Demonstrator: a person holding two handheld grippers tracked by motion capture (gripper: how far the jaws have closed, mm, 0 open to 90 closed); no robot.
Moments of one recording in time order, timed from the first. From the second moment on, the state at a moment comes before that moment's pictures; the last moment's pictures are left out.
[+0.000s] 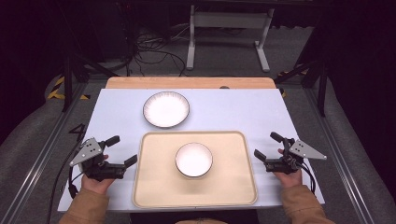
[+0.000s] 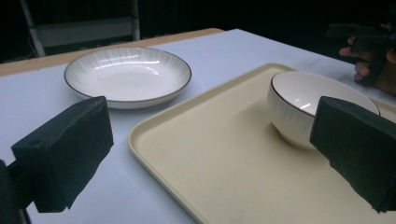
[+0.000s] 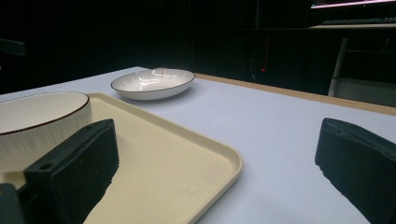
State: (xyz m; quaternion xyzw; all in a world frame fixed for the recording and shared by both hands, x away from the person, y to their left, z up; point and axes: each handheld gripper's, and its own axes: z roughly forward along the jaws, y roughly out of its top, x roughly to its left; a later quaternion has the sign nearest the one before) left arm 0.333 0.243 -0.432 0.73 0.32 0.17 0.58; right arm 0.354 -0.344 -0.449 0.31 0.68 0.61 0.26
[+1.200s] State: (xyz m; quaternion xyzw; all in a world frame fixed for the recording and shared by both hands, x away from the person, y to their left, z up) left arm 0.349 0.243 -0.465 0.71 0.34 0.17 0.59; right arm 0.354 -0.339 -0.448 0.28 0.70 0.59 0.29
